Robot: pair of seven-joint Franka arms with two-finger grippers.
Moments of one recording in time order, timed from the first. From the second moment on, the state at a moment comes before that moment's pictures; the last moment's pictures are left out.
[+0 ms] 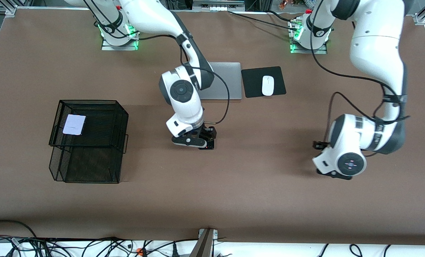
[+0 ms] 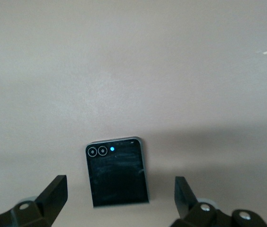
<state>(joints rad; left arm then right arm) -0.09 0.80 0.01 -1.30 0.29 1.65 0.04 1.01 0.85 -0.44 -1.40 0.39 2.34 0.62</state>
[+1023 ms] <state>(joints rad) 0.26 0.54 0.00 -1.92 0.19 2.36 0.16 1.02 0.95 -0.40 -1.39 0.37 2.48 0.61</state>
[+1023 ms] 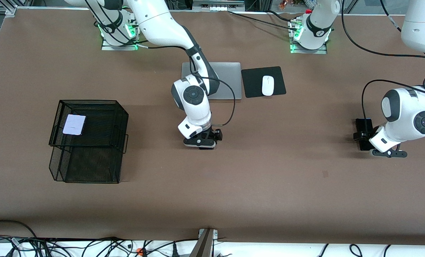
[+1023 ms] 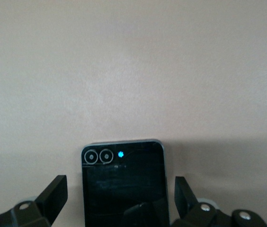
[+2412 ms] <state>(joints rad) 0.45 0.54 -0.09 -2.05 0.16 2.59 0.14 1.04 0.71 -0.71 -1.39 0.33 2.01 0.38</state>
